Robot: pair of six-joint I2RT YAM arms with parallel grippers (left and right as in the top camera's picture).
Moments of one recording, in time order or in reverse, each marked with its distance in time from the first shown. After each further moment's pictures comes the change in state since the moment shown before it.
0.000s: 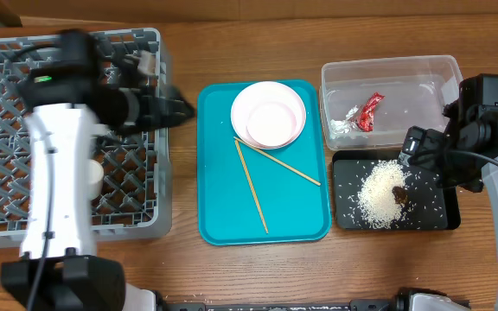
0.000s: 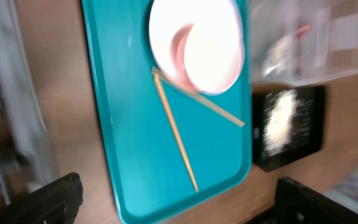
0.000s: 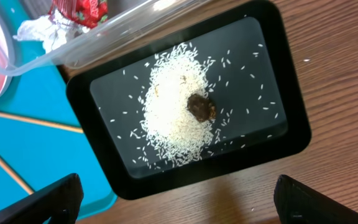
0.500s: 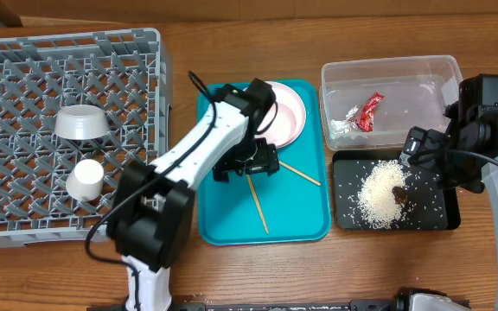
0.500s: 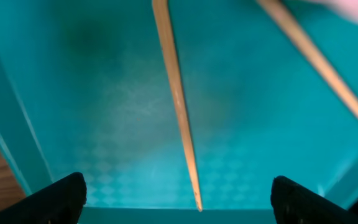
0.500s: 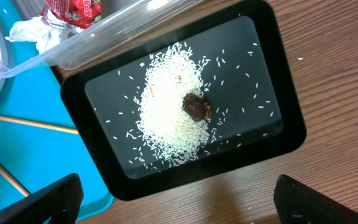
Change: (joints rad) left arm -0.582 0.366 -0.125 0.095 -0.415 -0.626; right arm 0.000 0.000 0.000 -0.005 0.017 0.006
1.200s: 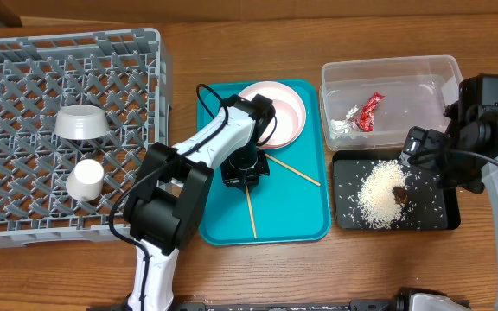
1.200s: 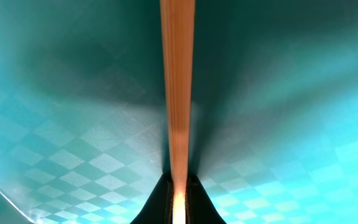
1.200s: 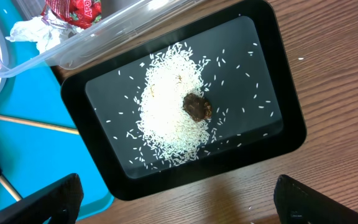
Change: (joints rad) left arm 0.000 0.132 -0.045 0.048 0.019 -0.018; right arm 0.000 0.000 0.000 0.000 0.000 0.000
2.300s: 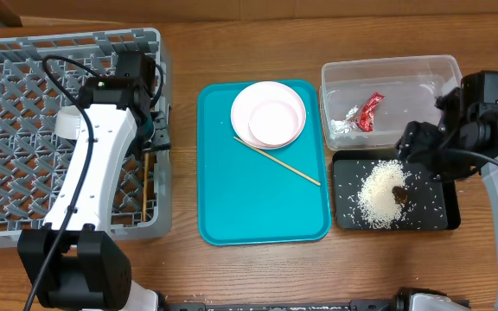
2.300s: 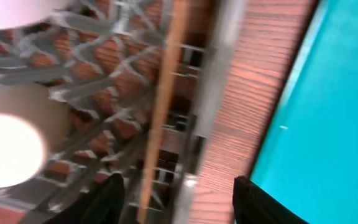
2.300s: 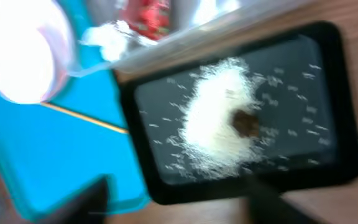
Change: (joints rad) left arm 0.457 -0.455 -0.028 -0.060 -0.309 0.371; right arm 0.007 0.000 0.000 0.085 -0.189 -0.056
